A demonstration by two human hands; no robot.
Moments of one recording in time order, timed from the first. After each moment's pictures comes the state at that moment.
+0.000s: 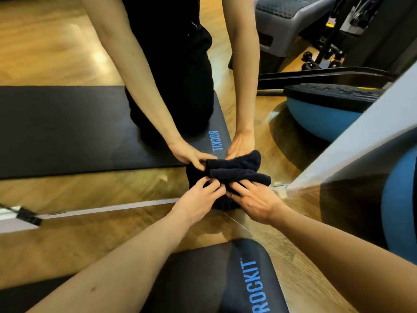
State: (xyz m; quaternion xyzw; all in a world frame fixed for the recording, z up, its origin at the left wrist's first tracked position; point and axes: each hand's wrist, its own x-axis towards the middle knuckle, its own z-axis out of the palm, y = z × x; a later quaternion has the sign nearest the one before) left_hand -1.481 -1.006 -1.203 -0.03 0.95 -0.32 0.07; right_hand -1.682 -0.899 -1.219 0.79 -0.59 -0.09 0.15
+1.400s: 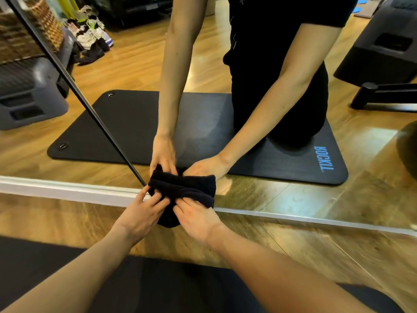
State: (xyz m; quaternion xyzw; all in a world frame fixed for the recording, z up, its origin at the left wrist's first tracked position) left_hand -1.115 -1.120 -1.191 -0.29 0.86 -0.25 0.33; right_hand -1.296 -1.086 -1.256 0.87 -0.49 0.08 0.06
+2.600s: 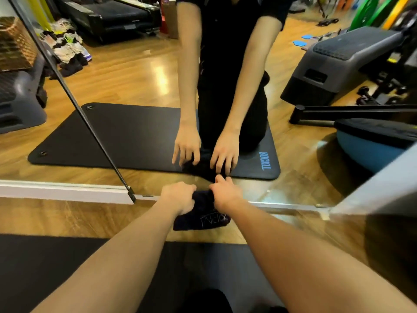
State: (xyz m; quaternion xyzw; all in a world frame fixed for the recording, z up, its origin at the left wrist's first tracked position) left_hand -1.285 -1.044 -1.091 -0.47 0.86 0.10 0.18; right_hand -1.440 -0.999 -1.112 0.67 -0.72 -0.07 -0.15
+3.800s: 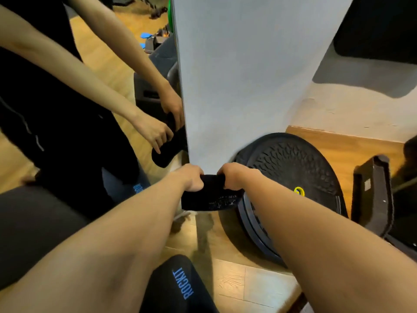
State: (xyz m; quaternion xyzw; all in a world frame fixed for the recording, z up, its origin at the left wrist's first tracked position) left_hand -1.746 -0.874 -0.802 -0.18 0.94 0.16 0.24; right_hand -1.847 -0.743 -0.805 0.41 -0.86 -0.06 -0.29
